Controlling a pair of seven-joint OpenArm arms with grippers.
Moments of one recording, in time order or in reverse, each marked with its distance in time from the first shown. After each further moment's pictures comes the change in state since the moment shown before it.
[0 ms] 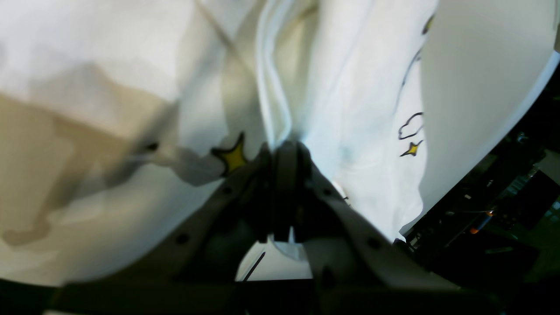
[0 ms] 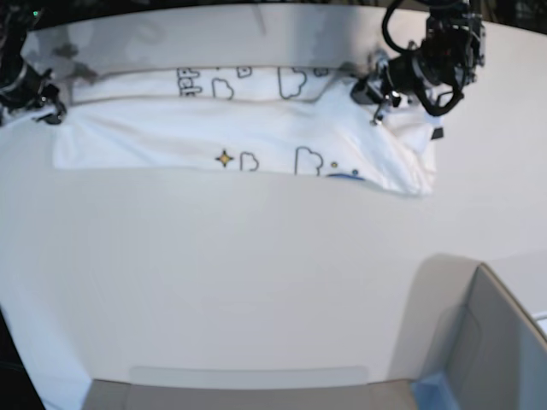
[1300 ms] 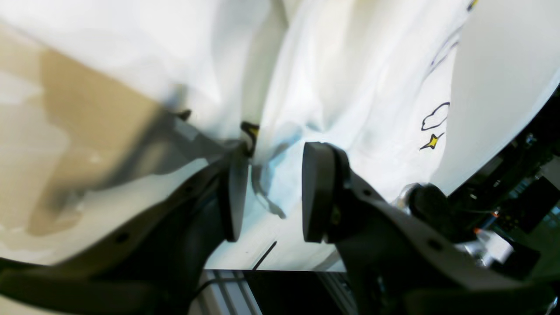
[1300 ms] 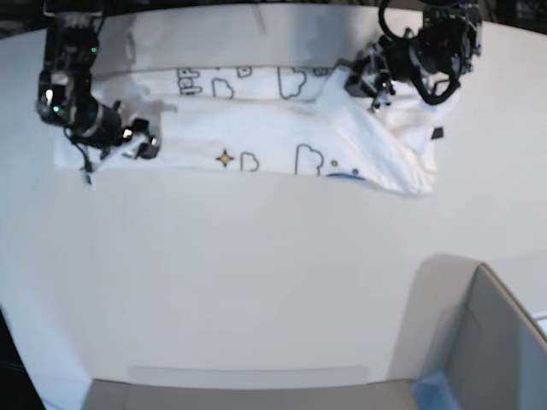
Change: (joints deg) left arm 2.8 0.9 -0.3 0.0 0.0 0.0 -0.1; right arm 15.0 -5.4 -27.0 -3.9 -9.0 0.4 1.3
